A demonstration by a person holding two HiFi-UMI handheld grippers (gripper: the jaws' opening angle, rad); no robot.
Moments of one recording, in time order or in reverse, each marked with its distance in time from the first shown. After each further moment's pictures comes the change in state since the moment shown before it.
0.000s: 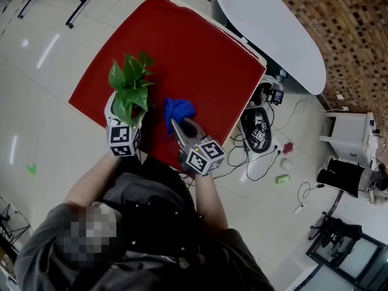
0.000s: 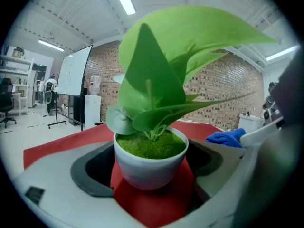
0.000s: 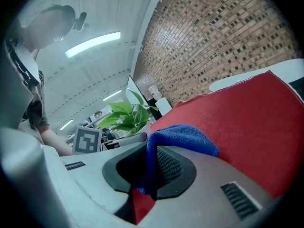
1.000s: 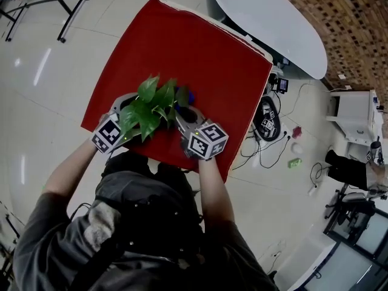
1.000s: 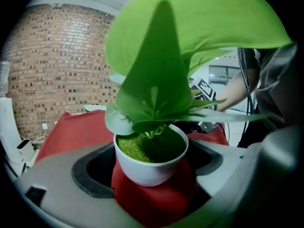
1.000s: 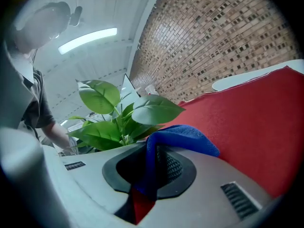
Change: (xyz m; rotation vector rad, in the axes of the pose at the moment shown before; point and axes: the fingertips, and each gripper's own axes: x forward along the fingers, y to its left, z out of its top) left arm 0.017 0.010 -0.004 0.442 0.185 -0.883; right arm 0.118 -0.008 0.031 0.009 -0.012 -0.039
